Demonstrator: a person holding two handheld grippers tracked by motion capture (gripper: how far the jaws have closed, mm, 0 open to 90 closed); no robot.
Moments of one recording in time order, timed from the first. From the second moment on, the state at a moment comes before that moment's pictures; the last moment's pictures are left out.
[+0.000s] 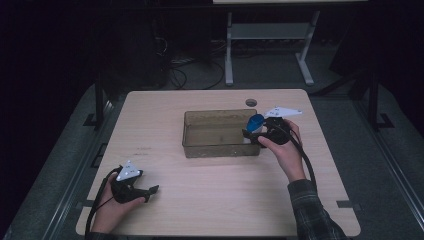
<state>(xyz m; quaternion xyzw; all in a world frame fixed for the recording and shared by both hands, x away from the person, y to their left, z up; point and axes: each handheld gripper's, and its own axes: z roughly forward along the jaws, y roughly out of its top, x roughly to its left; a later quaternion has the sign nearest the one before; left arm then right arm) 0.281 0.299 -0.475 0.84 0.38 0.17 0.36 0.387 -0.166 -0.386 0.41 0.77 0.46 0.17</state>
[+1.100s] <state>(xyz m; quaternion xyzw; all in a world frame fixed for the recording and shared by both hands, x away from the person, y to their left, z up) 0.280 0.299 -0.475 0.84 0.38 0.17 0.36 0.347 -0.203 -0.395 0.42 0.75 0.48 0.18</state>
